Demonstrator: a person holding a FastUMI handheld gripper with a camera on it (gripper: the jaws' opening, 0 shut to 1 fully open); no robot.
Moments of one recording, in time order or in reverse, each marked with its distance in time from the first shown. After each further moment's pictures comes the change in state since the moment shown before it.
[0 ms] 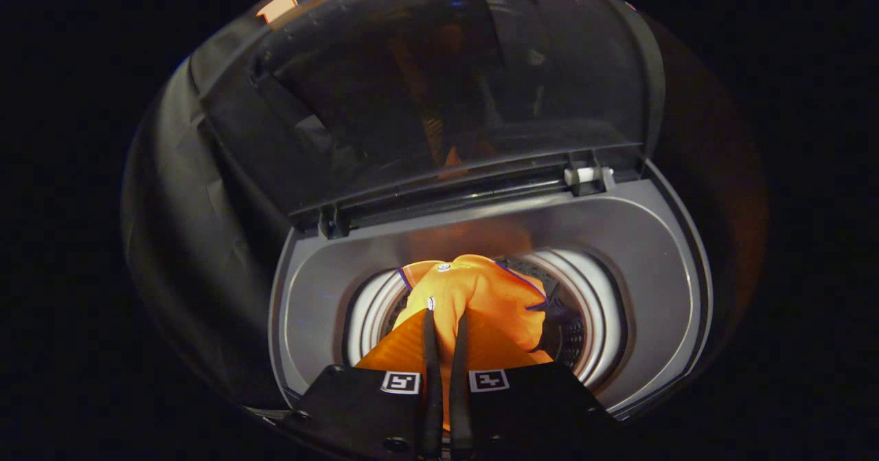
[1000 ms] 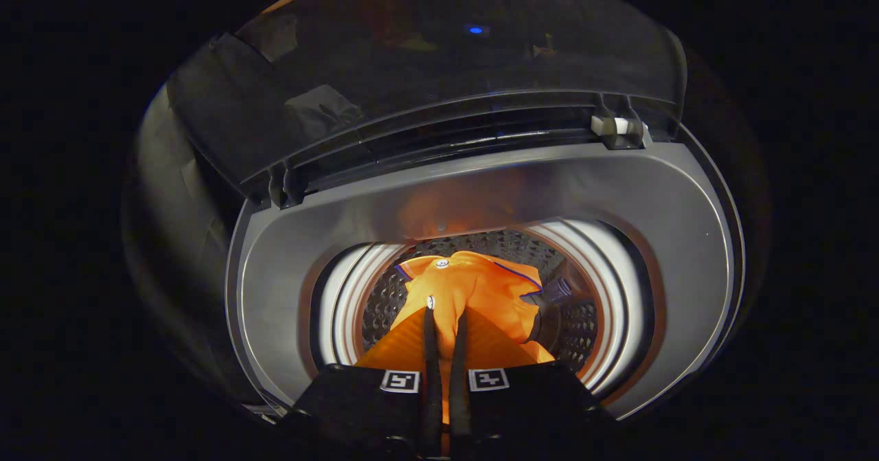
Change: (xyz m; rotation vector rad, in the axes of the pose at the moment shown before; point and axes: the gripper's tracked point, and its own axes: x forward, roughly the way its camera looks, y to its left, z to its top) arm 0.036 -0.012 -0.017 0.014 0.112 -0.055
